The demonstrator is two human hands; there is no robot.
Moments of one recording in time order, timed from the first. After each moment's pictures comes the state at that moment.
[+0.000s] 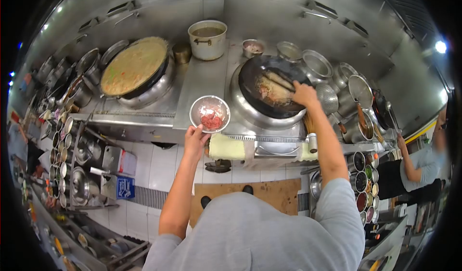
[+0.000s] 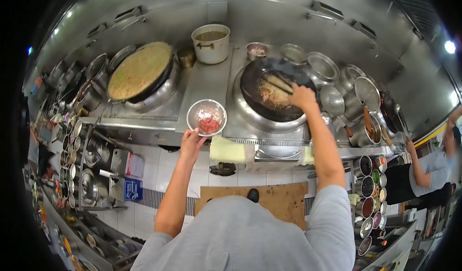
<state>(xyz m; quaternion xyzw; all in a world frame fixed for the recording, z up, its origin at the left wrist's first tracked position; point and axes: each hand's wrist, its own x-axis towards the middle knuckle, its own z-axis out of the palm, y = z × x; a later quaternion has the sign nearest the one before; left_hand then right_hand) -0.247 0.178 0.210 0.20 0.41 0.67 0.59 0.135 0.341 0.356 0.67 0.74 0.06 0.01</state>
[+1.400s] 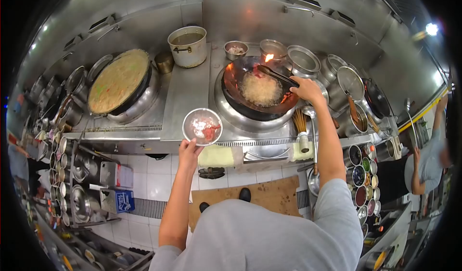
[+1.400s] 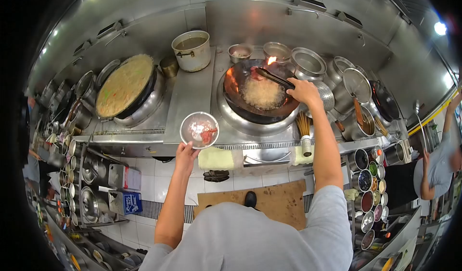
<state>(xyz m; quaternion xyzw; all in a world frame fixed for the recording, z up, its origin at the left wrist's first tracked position) -0.213 0.186 0.194 0.20 0.42 0.65 0.60 0.198 0.340 0.393 0.66 0.75 0.00 -0.08</state>
